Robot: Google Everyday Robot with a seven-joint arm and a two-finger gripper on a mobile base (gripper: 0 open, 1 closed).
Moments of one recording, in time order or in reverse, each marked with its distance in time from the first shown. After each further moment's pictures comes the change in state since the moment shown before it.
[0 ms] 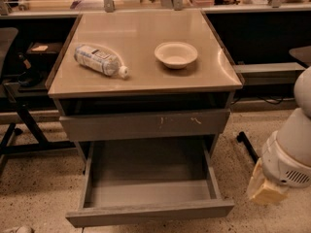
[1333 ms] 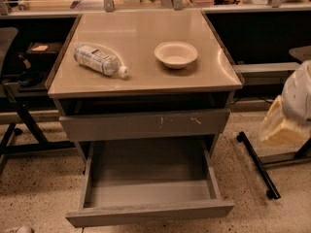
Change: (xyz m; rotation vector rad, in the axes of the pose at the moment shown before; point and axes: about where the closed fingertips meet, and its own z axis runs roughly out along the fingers) arm -0.035 -0.048 -0.123 0.244 -0.065 -0.033
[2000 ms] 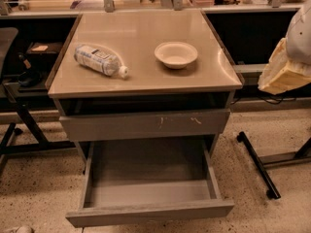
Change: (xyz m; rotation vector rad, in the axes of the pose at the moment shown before) arm -0.038 -0.050 -0.072 0.157 -0.012 -0.060
